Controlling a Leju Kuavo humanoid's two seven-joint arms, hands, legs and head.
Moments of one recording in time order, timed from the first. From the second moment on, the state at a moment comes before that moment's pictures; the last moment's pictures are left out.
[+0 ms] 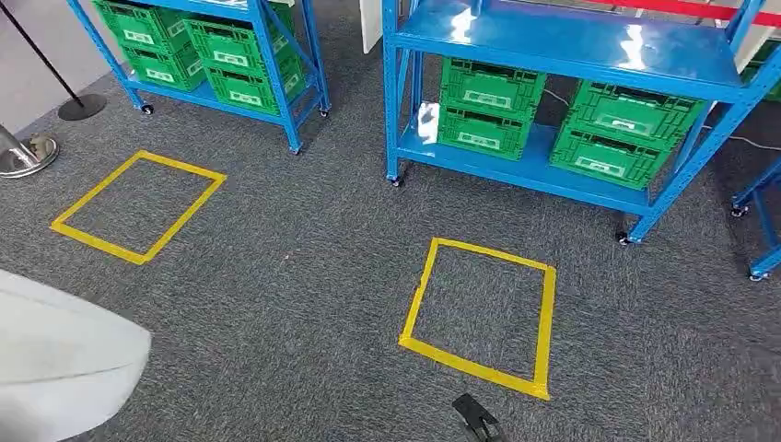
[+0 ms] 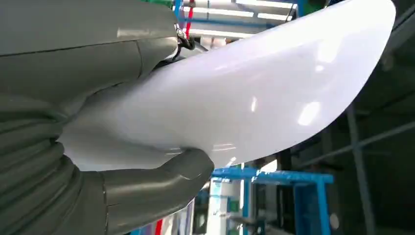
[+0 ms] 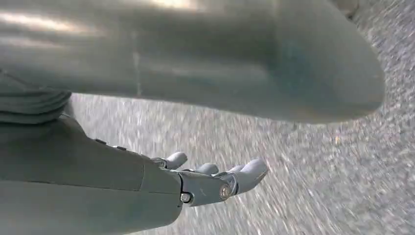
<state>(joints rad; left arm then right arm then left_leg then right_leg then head) 0.34 -0.04 -0.06 -2.07 0.13 0.02 -0.69 -0.05 0.09 -0.21 -0.17 0.56 0.06 0.06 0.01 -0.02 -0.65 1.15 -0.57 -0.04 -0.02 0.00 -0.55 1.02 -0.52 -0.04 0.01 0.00</state>
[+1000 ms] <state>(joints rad) 0.42 0.08 0.02 -2.00 0.23 -0.19 -0.59 -0.04 0.12 -0.21 -0.17 0.56 0.05 0.03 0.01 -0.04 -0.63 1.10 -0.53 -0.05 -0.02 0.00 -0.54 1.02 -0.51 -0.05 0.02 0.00</state>
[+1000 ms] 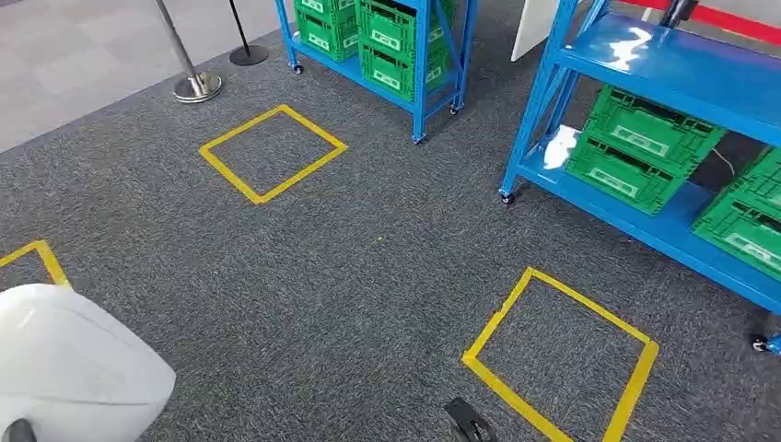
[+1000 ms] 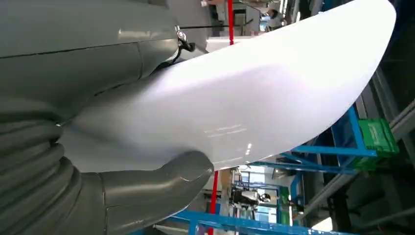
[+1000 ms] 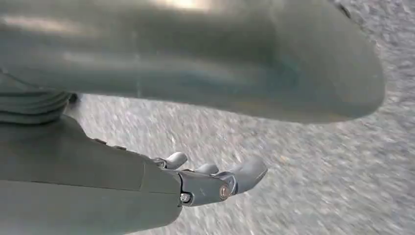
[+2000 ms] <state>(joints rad) 0.25 -0.04 0.05 -1.83 0.19 -0.24 -0.64 -0.04 0.07 -0.30 -0.17 0.45 0.01 0.11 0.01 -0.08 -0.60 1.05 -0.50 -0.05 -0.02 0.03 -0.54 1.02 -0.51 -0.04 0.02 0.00</state>
